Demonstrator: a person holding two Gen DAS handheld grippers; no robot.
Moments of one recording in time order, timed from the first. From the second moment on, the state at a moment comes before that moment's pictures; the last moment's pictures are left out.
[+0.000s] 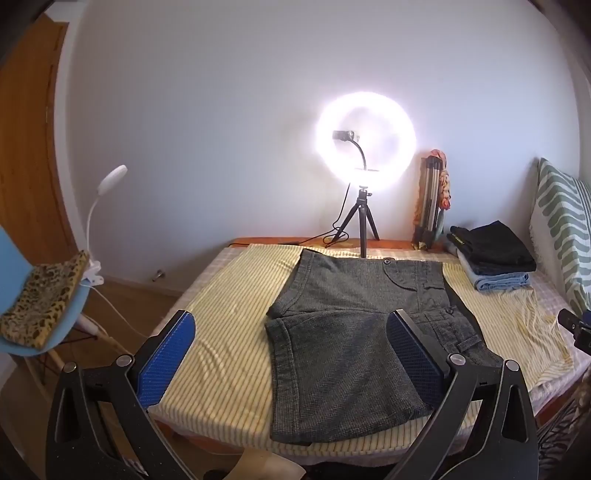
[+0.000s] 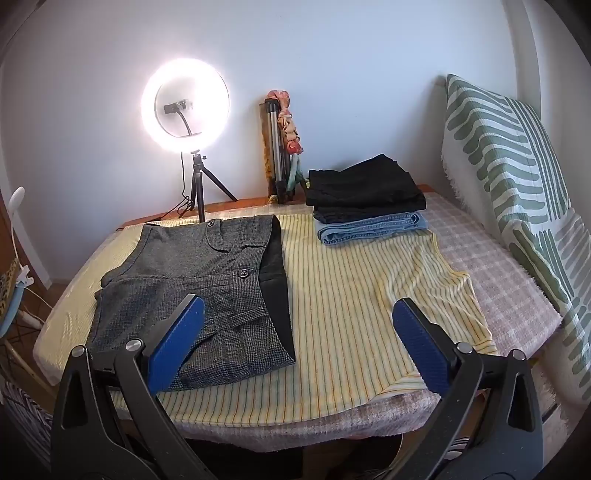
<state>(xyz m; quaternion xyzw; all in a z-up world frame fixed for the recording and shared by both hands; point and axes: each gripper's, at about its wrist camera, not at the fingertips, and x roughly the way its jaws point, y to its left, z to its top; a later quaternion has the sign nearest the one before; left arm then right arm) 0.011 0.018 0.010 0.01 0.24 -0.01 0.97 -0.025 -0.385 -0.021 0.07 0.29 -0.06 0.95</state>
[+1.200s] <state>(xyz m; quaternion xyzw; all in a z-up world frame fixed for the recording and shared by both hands) 0.001 0.007 0.005 0.01 0.23 0.00 0.97 -0.022 -0.379 -0.027 0.07 0.30 -0.06 0.95</state>
